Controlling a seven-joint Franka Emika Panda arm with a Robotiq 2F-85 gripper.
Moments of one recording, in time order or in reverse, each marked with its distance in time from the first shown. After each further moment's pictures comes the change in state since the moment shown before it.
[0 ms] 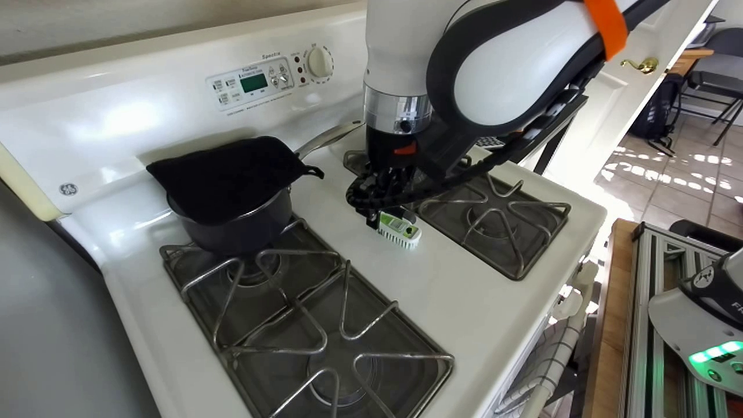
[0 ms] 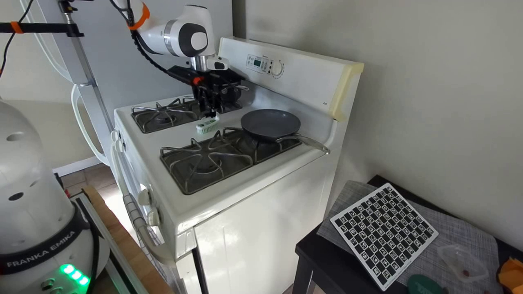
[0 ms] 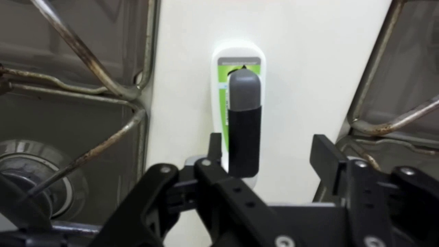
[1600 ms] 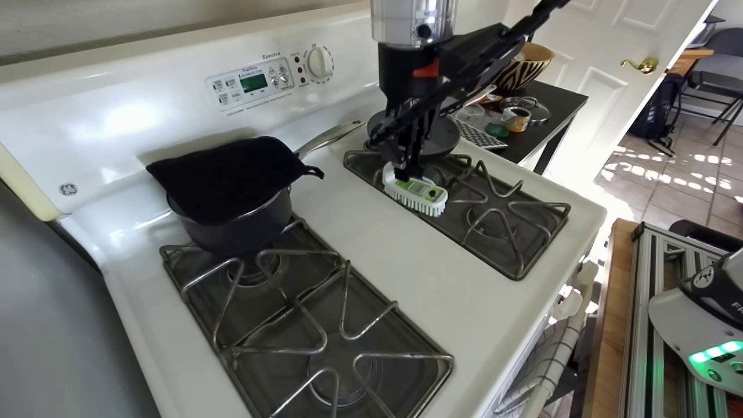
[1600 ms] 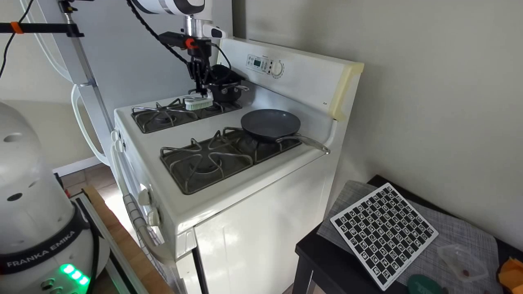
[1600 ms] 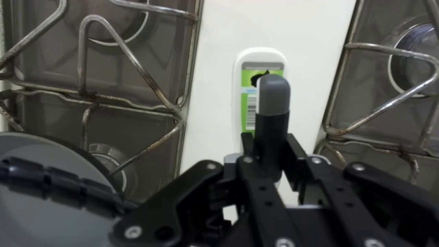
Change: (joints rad) arm -0.020 -0.149 0.005 0.101 0.034 -0.362 -0.010
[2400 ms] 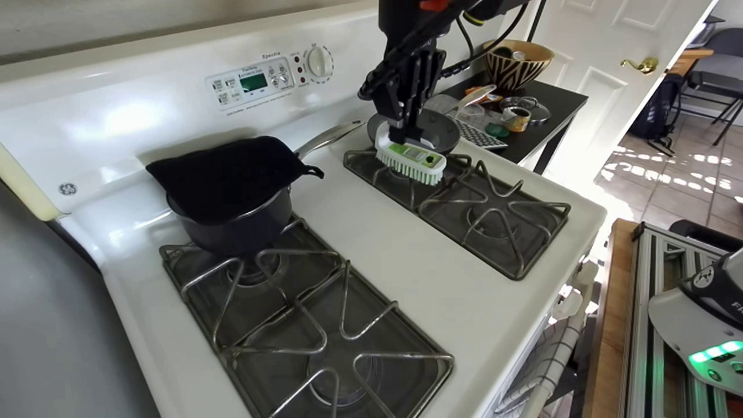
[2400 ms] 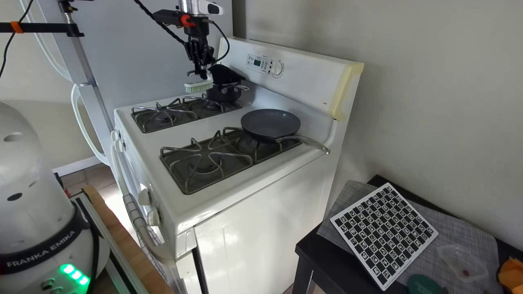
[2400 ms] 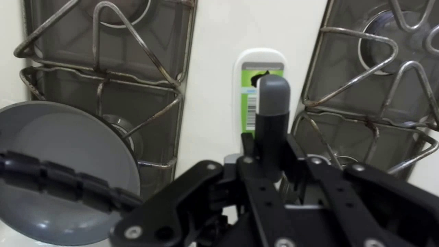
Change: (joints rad) arm 0.002 -0.082 0.001 0.058 0.004 -0.070 0.000
